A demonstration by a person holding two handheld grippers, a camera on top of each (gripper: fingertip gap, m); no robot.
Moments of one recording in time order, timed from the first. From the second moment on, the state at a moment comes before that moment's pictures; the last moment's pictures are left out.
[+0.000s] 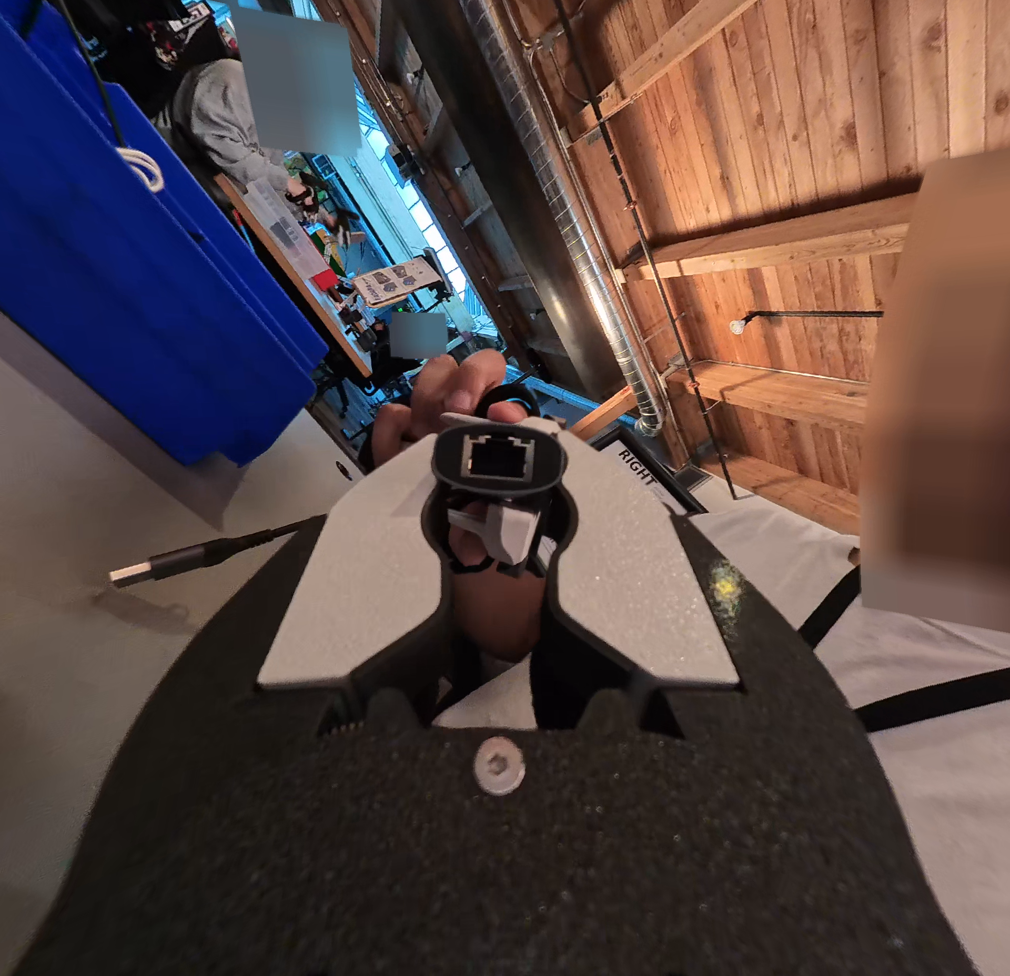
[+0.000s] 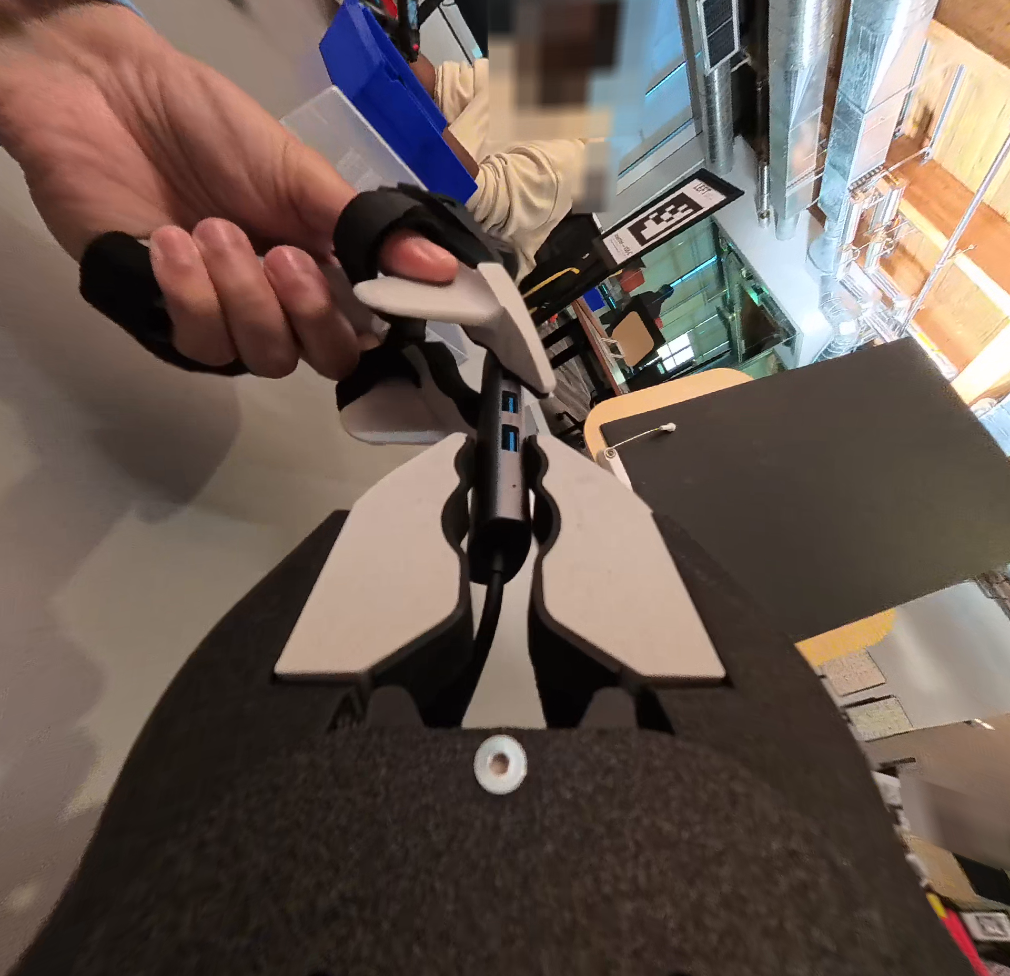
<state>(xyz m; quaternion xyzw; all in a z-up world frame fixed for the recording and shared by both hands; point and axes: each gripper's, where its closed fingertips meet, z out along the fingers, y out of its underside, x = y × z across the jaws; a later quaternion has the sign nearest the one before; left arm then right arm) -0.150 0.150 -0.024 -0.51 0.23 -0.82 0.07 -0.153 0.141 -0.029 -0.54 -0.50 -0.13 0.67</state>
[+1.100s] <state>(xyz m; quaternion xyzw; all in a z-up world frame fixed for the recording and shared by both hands) -0.353 0.166 -0.119 -0.75 0.35 -0.21 0.52 -0.177 0.298 -0.144 -0.51 -0.57 -0.24 0.59</state>
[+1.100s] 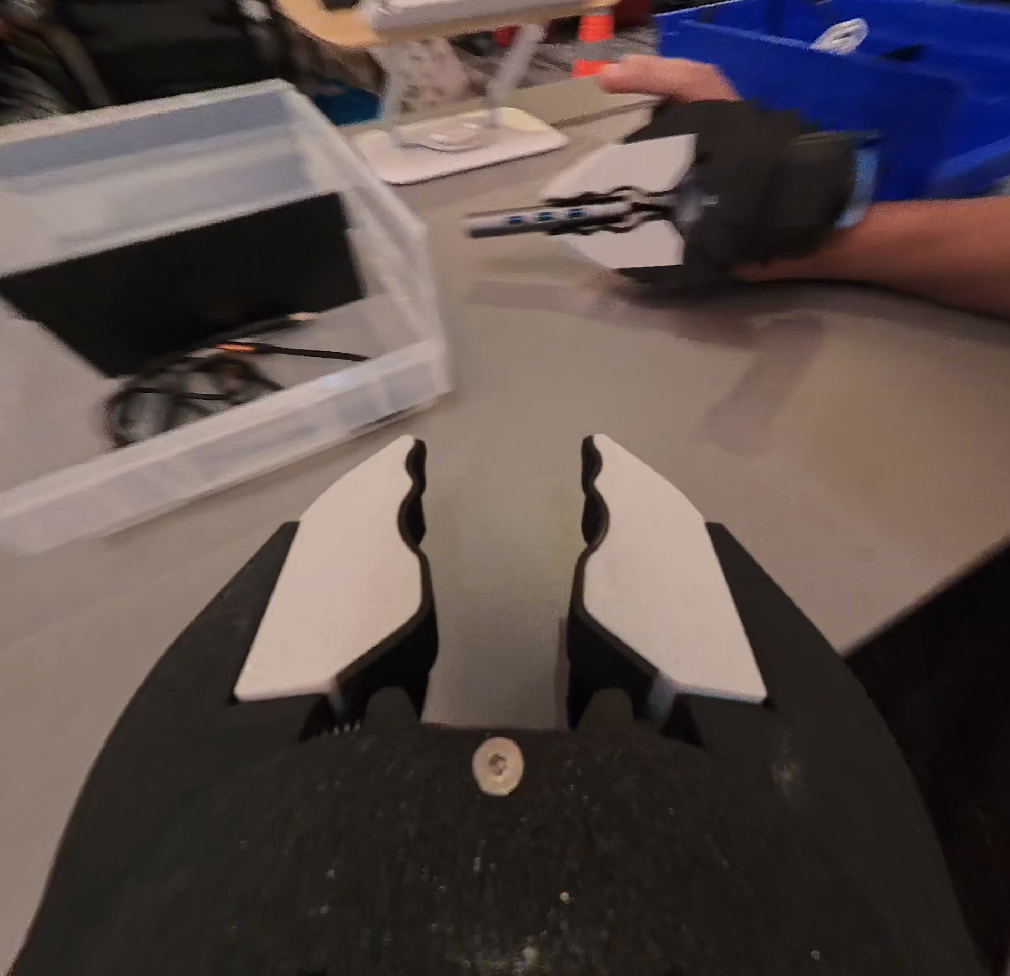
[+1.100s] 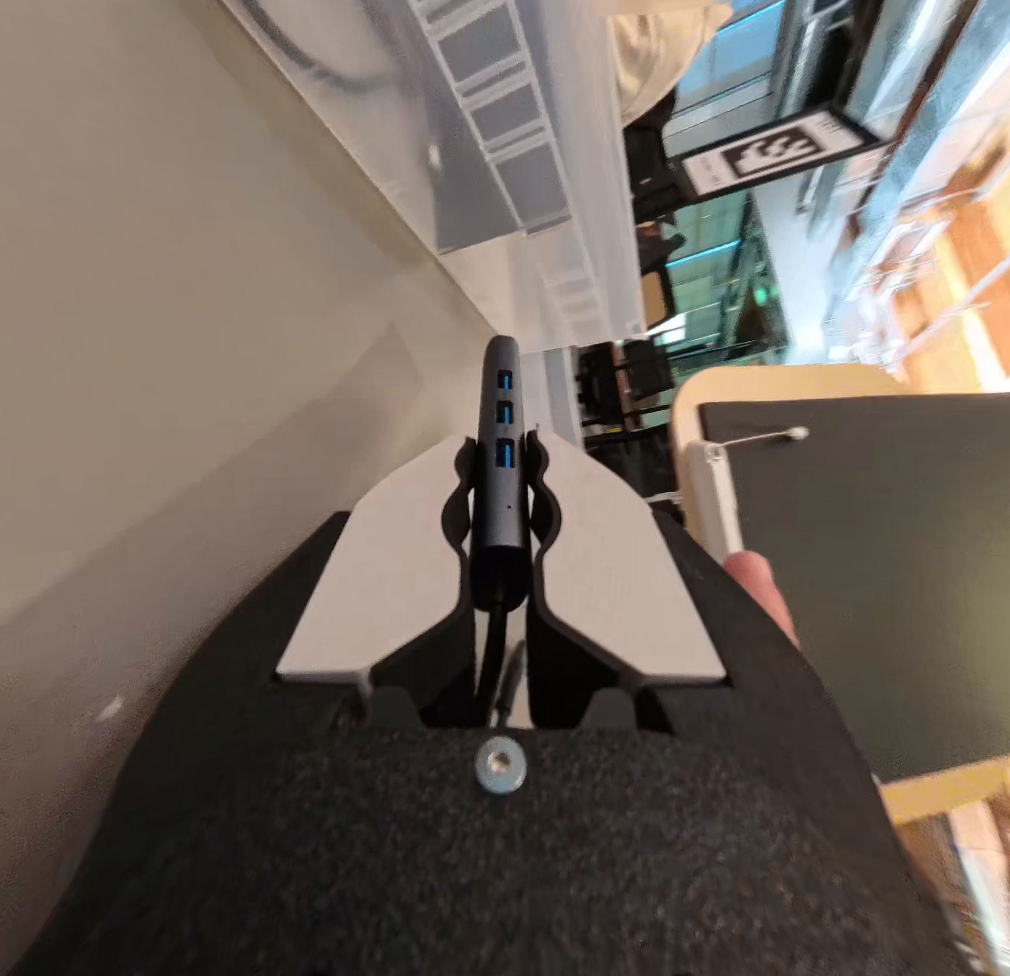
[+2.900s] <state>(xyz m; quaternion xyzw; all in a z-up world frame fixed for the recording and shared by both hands) -0.422 0.389 -0.059 -0.84 0.47 0.11 0.26 -0.177 0.296 -0.120 -0.53 -0.52 -0.16 0.65</state>
